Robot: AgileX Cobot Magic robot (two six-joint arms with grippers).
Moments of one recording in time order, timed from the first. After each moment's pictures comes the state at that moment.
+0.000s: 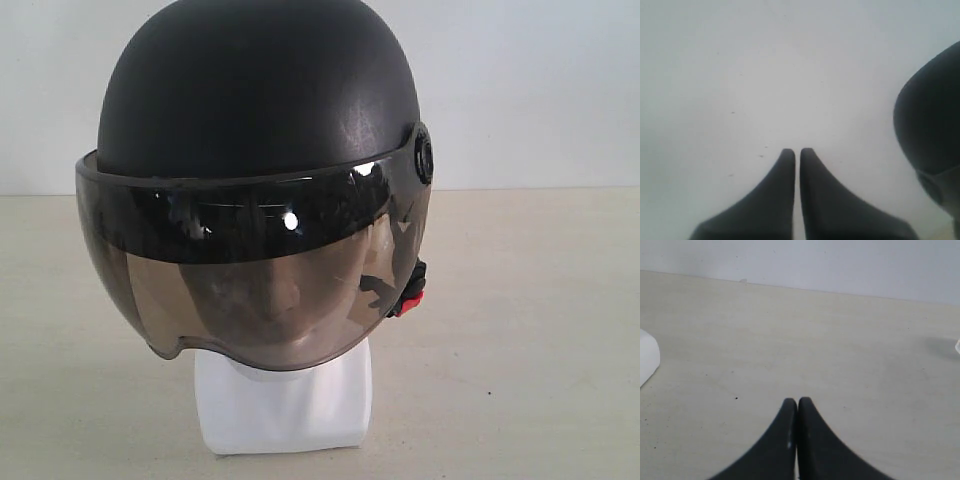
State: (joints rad) left arm 0.17 0.25 -0.27 0.93 -0.50 -0.43; right arm 0.13 0.00 0.00 0.01 0.35 -0.07
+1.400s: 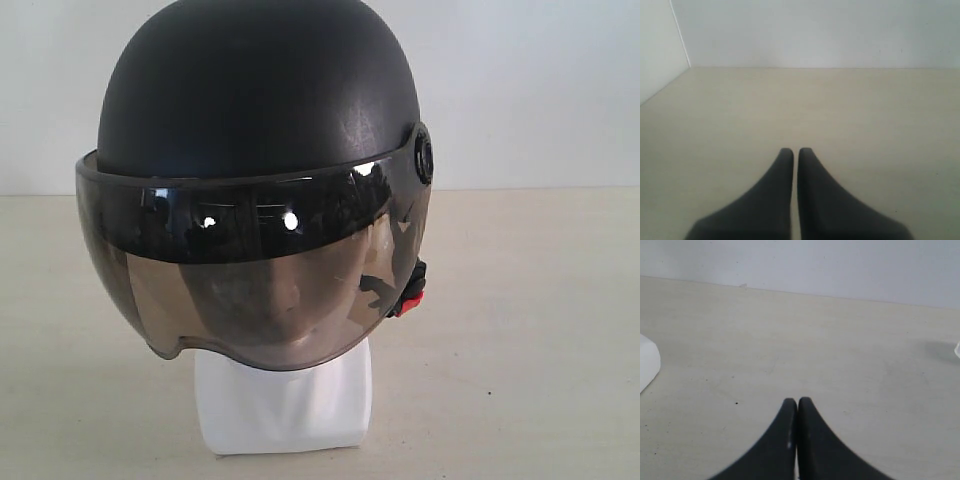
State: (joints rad) left arm 0.17 0.00 0.00 -0.01 0.30 0.09; right arm 0.13 0.00 0.00 0.01 0.33 -0.07
